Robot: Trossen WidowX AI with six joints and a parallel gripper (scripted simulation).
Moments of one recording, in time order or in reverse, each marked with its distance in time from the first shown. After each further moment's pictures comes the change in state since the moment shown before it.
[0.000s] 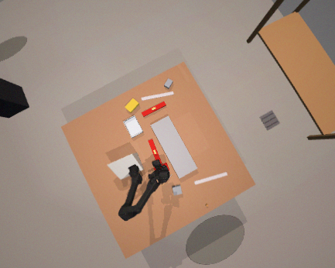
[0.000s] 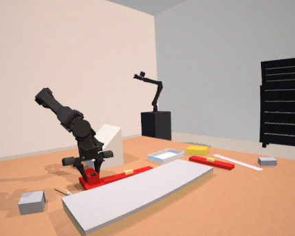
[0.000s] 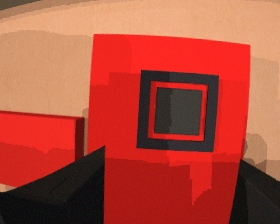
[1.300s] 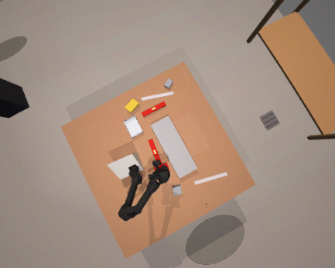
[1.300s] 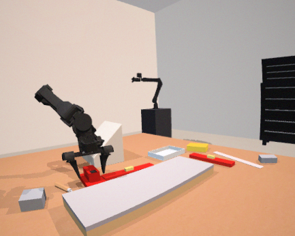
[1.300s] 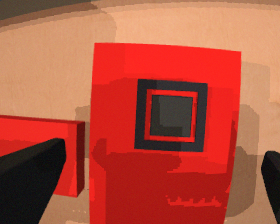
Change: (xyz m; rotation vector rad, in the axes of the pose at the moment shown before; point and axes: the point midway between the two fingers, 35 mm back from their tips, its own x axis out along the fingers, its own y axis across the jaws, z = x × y) arm -0.007 -0.001 0.004 0.008 -0.003 -0.005
